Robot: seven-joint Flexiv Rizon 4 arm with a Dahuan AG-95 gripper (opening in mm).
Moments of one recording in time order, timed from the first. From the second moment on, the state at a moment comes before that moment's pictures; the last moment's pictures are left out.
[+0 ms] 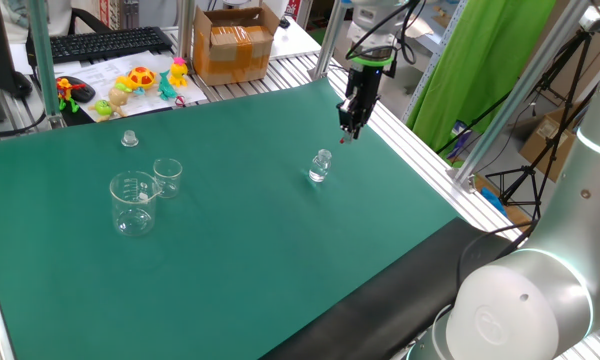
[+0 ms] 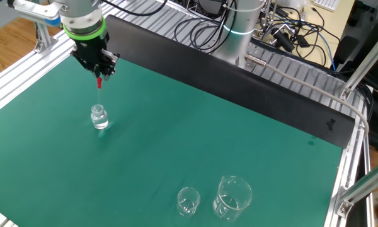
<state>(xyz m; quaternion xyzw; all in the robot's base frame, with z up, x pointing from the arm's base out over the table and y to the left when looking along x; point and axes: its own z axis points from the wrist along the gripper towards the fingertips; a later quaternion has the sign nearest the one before) 0.502 -0.211 0.165 0.12 -0.99 0.01 0.08</state>
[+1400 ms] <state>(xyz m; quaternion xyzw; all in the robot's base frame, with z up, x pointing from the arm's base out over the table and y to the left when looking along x) 0.505 -0.201 0.167 0.12 -0.99 0.01 0.07</state>
